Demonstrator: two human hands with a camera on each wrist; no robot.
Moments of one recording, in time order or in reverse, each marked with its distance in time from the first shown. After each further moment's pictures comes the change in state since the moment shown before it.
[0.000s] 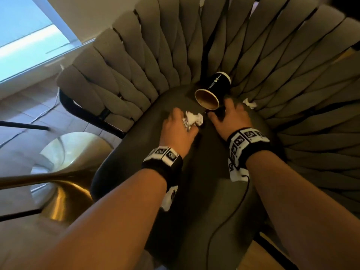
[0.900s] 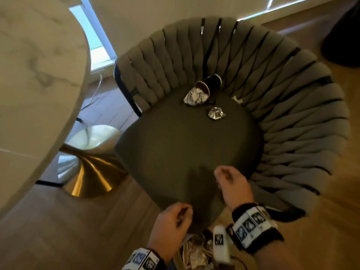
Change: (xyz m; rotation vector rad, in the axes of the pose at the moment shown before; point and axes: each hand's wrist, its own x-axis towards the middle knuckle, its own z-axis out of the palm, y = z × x) left_hand -0.363 -0.047 0.026 -0.215 -0.229 -0.119; right_hand -0.290 0.087 0.005 0.716 -0.108 0.141
